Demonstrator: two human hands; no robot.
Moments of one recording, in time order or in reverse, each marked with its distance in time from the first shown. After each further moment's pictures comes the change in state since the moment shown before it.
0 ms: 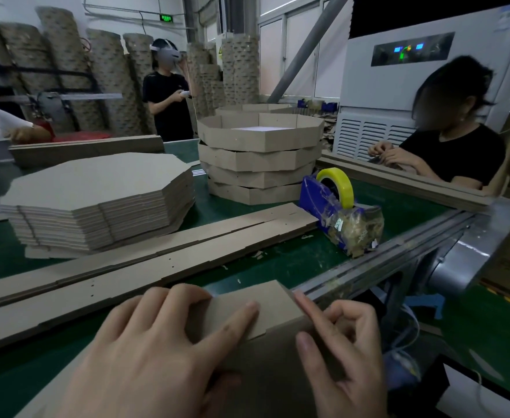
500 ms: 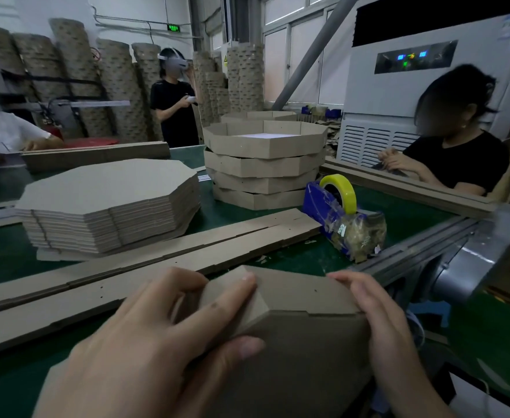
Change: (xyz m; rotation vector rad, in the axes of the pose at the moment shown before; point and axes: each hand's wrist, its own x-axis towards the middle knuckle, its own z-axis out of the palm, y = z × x) left_hand -0.002 -0.001 -0.024 -0.307 0.134 -0.104; right_hand 0.047 0.027 -0.025 0.437 -0.230 0.500
